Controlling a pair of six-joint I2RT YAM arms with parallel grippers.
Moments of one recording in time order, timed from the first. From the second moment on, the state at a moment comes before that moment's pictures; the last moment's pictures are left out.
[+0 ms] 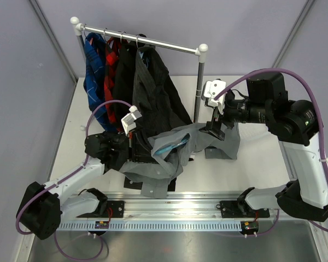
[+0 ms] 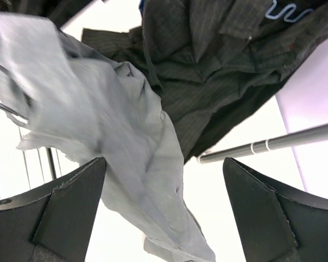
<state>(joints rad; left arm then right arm) -0.55 1.08 0.56 1.24 1.24 -1.41 0.68 1.33 2.11 -1.31 -0.40 -0.59</state>
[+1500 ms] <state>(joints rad) -0.56 0.96 0.83 0.32 1.26 -0.68 0.73 1.49 2.04 -1.47 -0.85 -0.87</state>
